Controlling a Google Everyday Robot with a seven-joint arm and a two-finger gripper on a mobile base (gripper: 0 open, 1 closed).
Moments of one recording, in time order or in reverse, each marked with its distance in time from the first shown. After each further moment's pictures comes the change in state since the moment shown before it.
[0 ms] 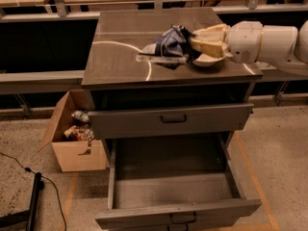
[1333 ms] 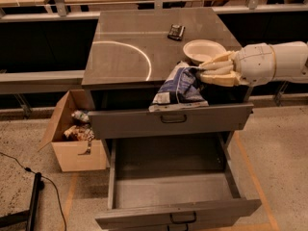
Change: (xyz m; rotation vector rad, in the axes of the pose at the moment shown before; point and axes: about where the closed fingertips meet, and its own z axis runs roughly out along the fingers) arm 0.033 0.078 -0.041 -0.319 0.010 -0.154
